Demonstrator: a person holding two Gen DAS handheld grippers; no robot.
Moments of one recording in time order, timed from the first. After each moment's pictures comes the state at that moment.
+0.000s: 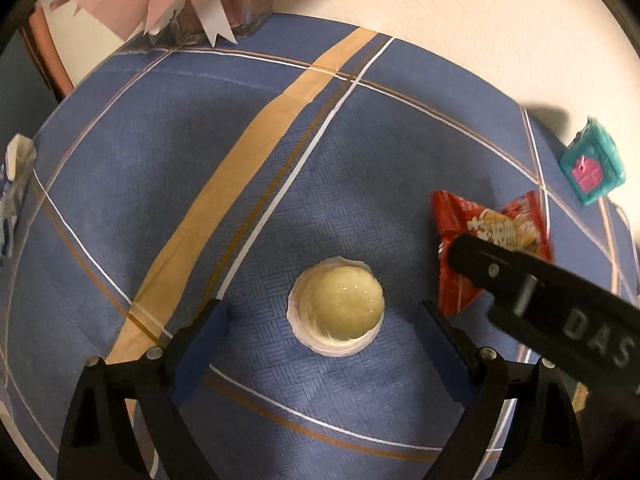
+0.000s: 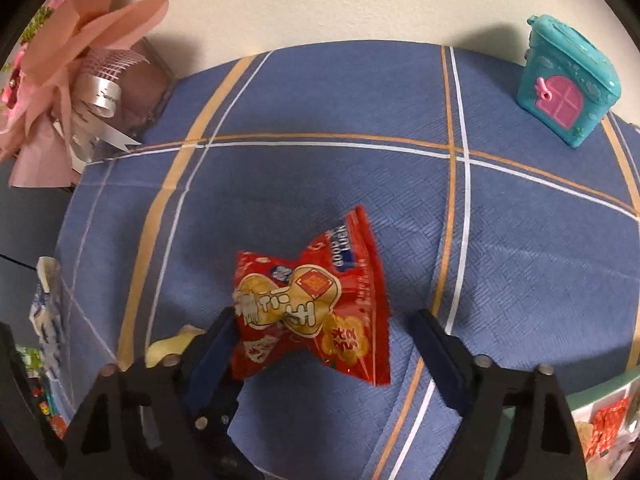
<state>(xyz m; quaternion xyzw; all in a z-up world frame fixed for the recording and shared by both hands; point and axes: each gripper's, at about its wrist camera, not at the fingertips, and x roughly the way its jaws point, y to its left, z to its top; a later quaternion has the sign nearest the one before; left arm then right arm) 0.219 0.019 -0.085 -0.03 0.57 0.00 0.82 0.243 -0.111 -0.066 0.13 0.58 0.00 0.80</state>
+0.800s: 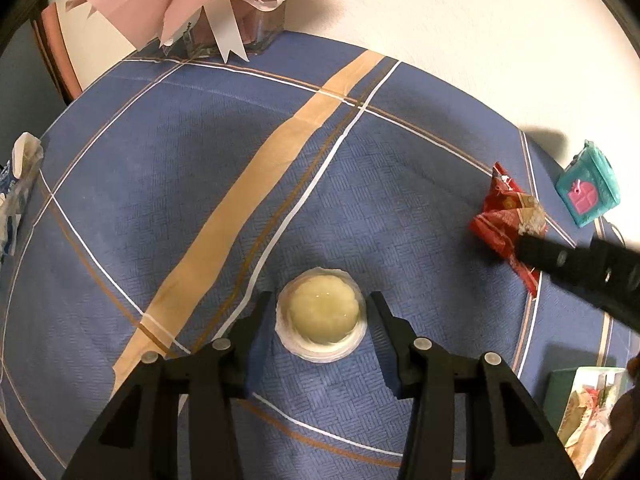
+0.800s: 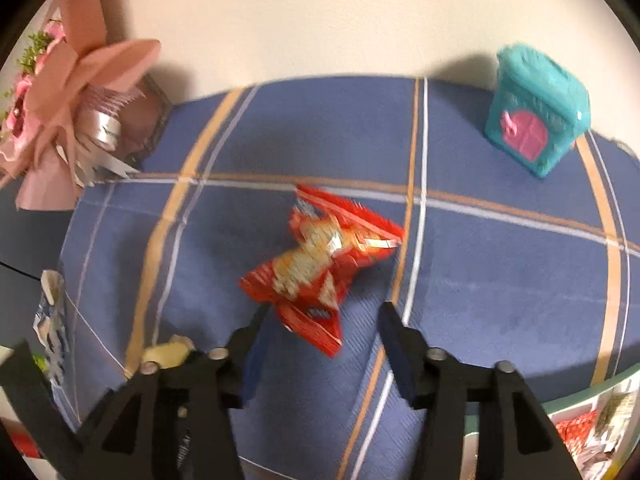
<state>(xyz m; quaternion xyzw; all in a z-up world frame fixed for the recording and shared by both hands) 0.212 0.029 -0.075 -0.06 0.54 0.00 0.84 0.240 -0.141 -0.026 0.13 0.56 -0.01 0.81</state>
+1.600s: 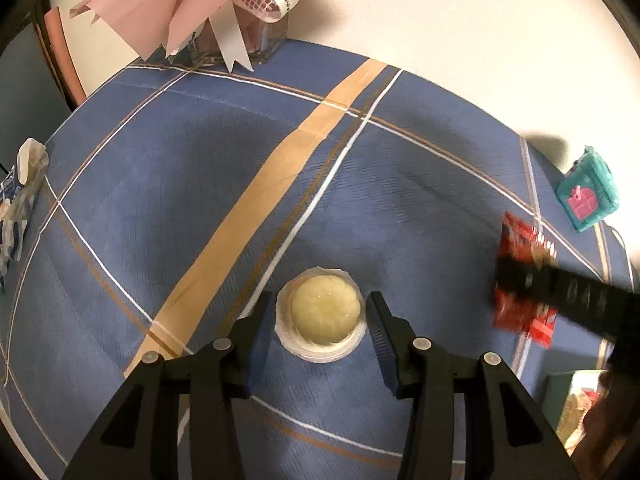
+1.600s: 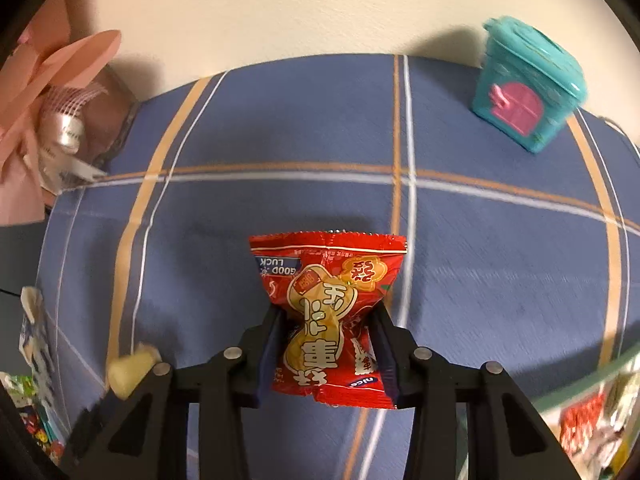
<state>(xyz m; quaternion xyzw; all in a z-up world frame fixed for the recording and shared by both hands) 0.209 0.030 -0.064 -0.06 0.54 0.00 0.84 0.240 -0.141 -0.050 0.14 0.59 -0.06 0.80</state>
